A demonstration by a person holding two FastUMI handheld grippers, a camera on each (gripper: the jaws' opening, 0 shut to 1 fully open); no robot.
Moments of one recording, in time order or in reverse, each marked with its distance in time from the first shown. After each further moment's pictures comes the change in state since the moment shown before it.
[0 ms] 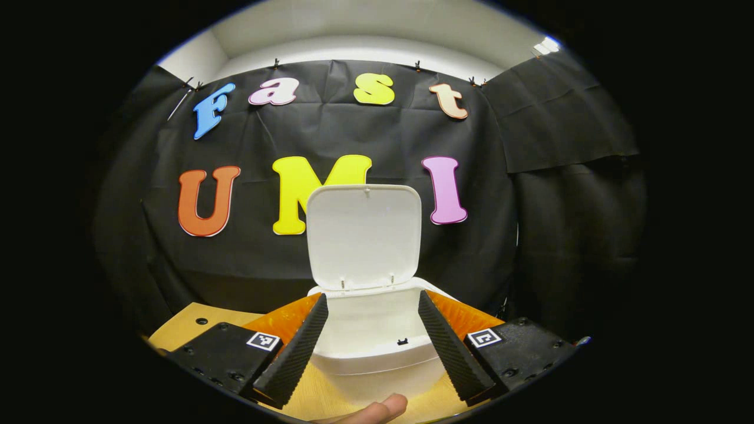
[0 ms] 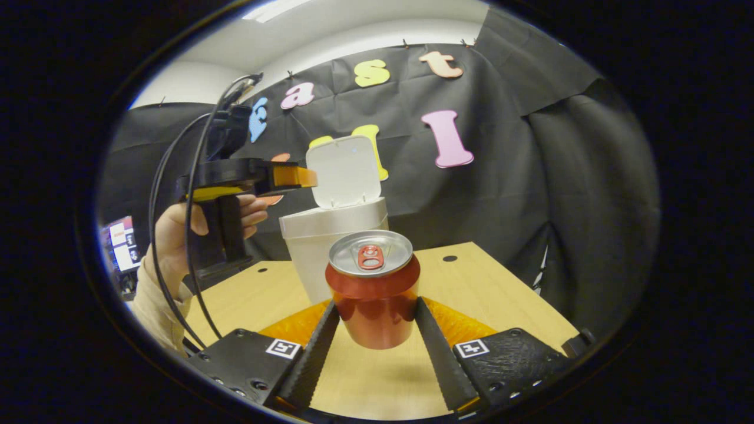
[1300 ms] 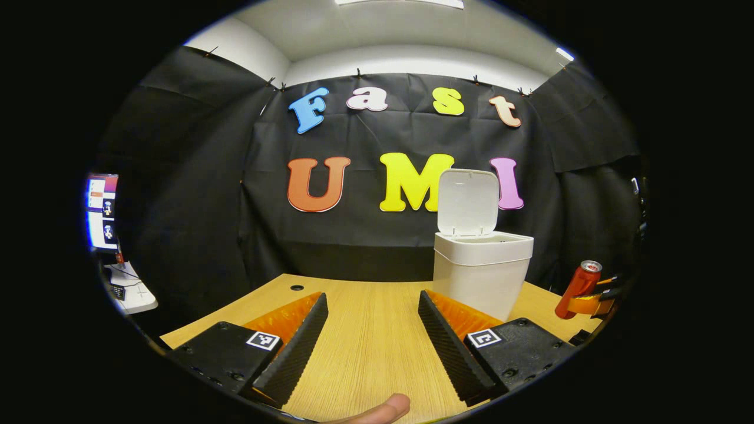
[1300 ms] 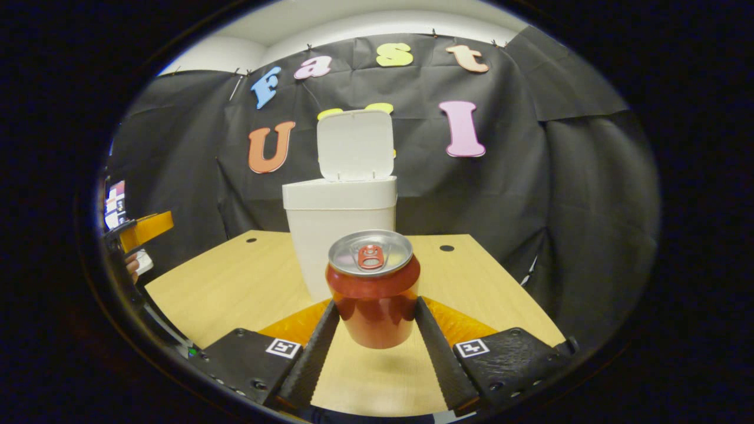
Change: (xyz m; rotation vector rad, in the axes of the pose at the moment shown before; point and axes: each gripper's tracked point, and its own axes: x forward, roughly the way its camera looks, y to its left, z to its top) left arm -0.203 0.157 -0.085 -0.027 0.002 0.293; right arm 0.014 0.035 -0.009 -0.157 0.083 -0.047
